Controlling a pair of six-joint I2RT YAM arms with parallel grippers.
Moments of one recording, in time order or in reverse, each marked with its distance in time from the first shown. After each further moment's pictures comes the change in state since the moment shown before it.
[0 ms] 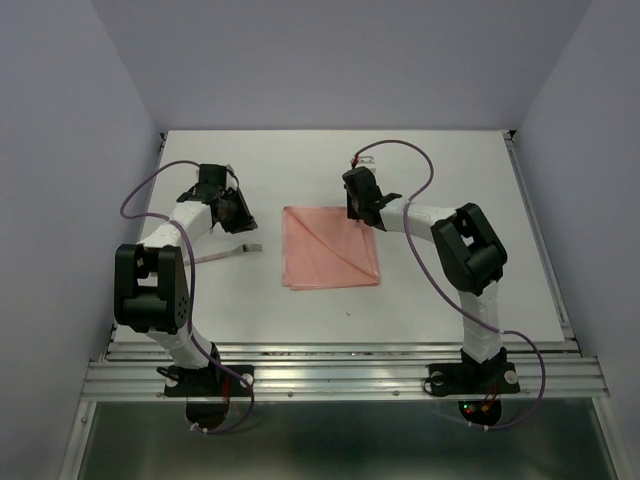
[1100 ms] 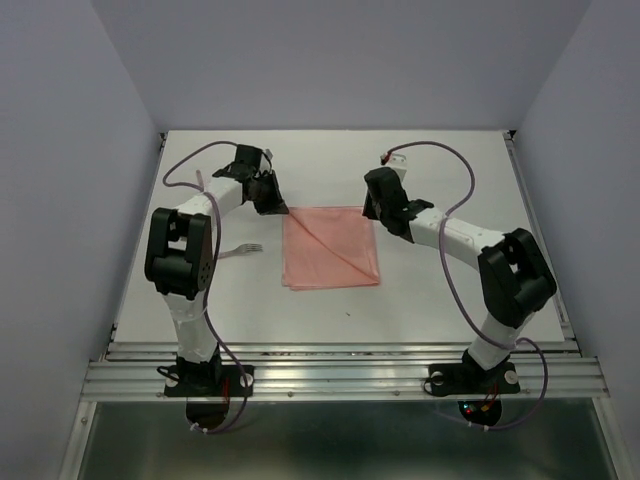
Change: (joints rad) left arm -0.128 0.273 0.287 0.002 0.103 -0.013; right arm 0.000 -0.311 -0.202 -0.037 0.070 0.173
